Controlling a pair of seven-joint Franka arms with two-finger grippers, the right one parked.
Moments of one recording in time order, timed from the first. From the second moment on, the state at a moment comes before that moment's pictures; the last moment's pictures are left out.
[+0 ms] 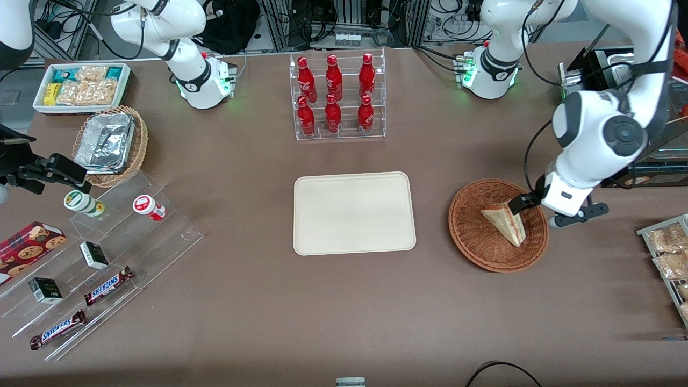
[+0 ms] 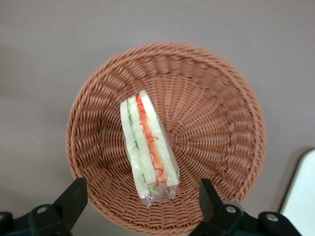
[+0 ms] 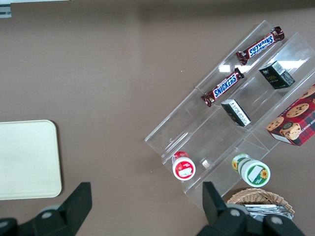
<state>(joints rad) 0.10 0.09 -0.19 -2.22 0.02 2.33 -0.44</state>
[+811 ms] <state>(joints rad) 0.10 0.20 -0.22 -2.27 -0.02 2.50 -0.62</state>
